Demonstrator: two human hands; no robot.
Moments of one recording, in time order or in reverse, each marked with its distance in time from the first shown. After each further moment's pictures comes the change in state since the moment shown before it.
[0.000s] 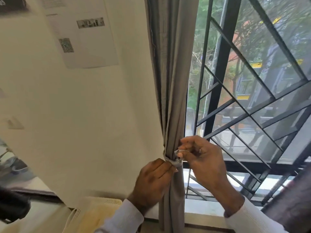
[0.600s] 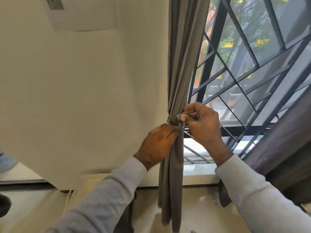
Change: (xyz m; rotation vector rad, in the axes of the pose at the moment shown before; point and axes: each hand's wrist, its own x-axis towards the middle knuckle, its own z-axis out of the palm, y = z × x) left_hand -0.010 -0.021 -0.012 -0.072 -0.080 0.050; right_hand -0.021 -0.018 0.036 -0.277 0.170 0.041
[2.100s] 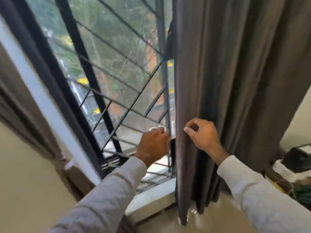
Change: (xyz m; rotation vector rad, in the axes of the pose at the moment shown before) left_hand 0.283 0.252 0.206 0.059 -0.283 0.014; right_hand 0.024 0.230 -0.380 -0.356 0.254 0.175
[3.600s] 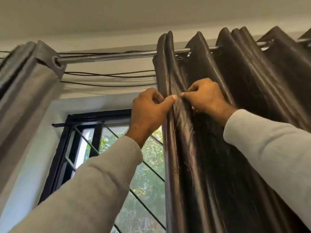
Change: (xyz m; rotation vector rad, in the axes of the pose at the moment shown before) left_hand 0.478 -0.017 -0.444 -0.209 1.111 0.012; right_hand 0.443 -0.354 -0.376 0.323 0.562 -0.721
